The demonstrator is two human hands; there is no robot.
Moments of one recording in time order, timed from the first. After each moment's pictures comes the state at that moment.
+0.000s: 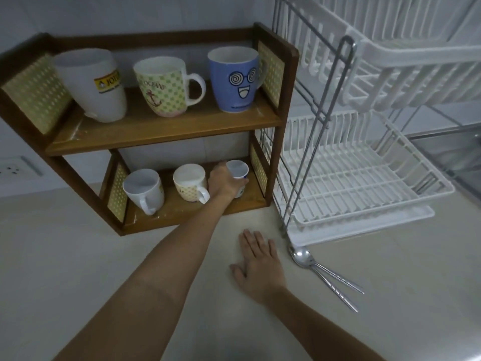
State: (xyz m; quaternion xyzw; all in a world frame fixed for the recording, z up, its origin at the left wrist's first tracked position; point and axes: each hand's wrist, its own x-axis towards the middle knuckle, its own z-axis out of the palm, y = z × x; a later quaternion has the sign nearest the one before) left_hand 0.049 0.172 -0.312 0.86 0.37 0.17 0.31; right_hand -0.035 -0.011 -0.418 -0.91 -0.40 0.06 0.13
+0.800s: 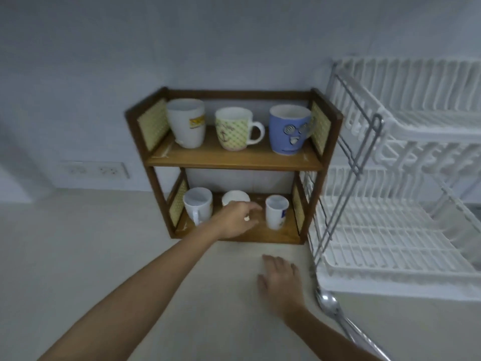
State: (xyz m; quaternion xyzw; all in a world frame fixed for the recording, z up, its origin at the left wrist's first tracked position) left_hand -0.076 0.177 -0.228 0.94 0.19 0.06 0.27; right_hand -0.030 0.004 -0.354 -0.87 -0.46 0.00 0.18
